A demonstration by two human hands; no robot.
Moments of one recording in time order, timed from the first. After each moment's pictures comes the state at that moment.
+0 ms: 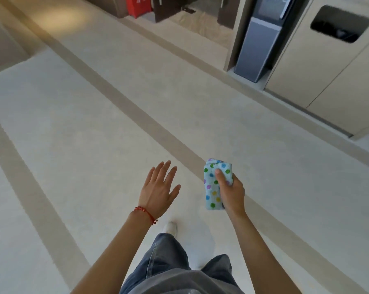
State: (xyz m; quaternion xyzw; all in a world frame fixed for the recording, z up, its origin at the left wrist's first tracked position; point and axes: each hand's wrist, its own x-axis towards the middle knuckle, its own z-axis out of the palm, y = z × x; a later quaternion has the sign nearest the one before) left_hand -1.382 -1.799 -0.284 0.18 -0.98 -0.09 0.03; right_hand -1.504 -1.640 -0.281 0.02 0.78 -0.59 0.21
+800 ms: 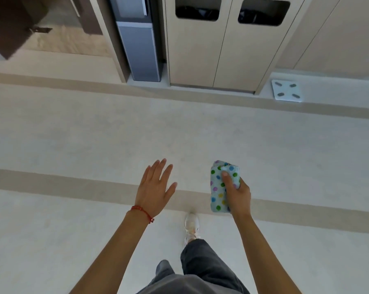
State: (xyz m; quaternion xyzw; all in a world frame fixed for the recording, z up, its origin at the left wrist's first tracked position) left_hand -1.688 -1.819 -0.305 -0.14 -0.98 -0.13 0.01; right_hand -1.681 -1.598 -0.291 0.29 0.73 -0.62 0.02
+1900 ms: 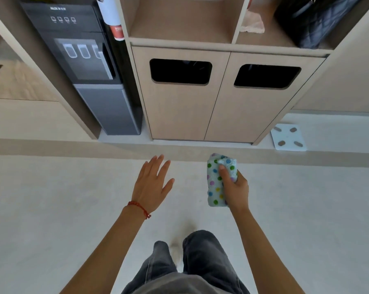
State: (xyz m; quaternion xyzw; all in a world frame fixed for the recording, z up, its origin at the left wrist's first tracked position) left_hand -2.350 -1.795 -0.288 -0.18 -0.97 -0.12 0.03; right_hand -2.322 -1.576 -0.261 0.29 0.73 -0.62 -0.02
